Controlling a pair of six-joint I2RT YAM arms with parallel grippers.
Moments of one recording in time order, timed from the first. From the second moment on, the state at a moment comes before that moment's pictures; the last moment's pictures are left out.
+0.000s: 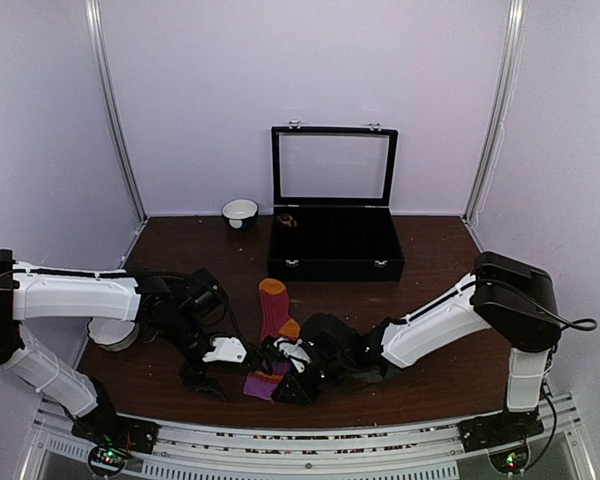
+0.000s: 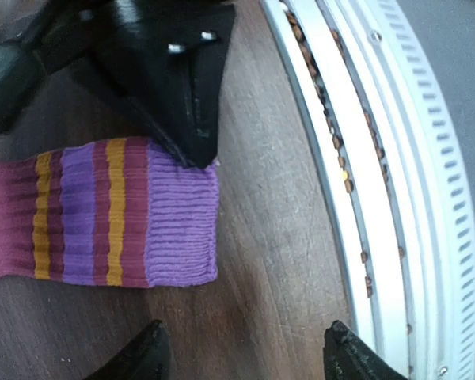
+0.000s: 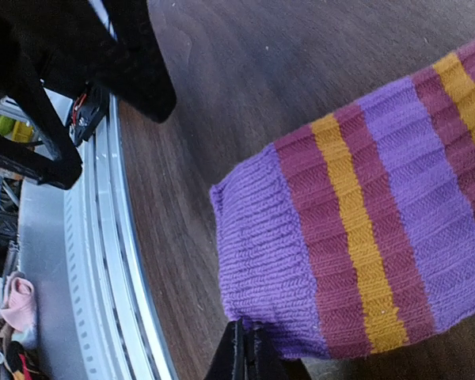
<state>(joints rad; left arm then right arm) -0.87 1.42 0.82 -0.73 0.47 0.87 1.18 1.97 0.97 0.27 -0.42 0.46</state>
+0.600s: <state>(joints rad) -1.03 1.63 0.89 -0.59 0.23 0.85 1.11 1.99 0.81 0.78 -0.51 0.93</state>
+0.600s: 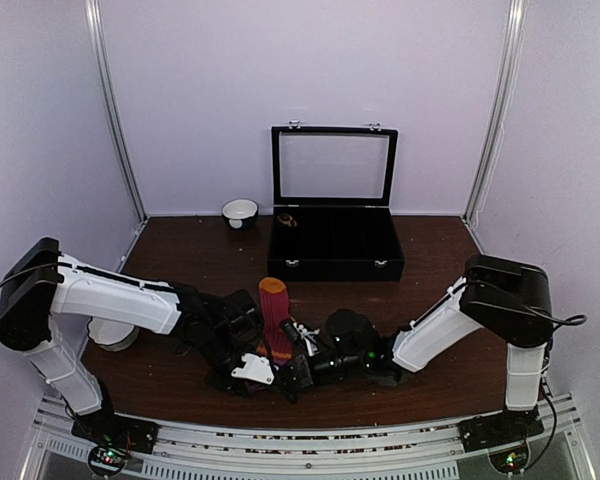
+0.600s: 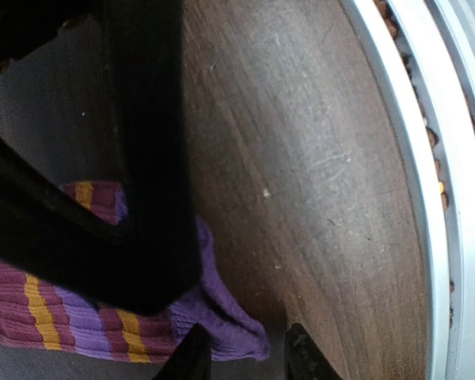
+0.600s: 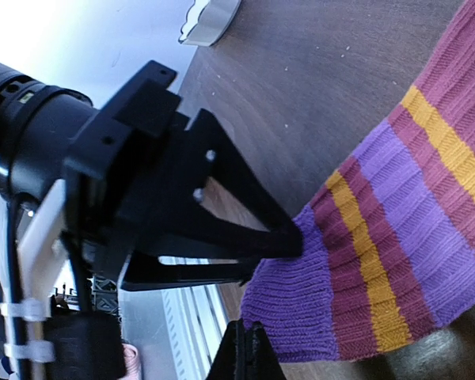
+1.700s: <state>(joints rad) -0.96 1.75 1.07 -0.80 0.34 0.86 1.19 1.72 0.67 0.43 -0.13 0.61</state>
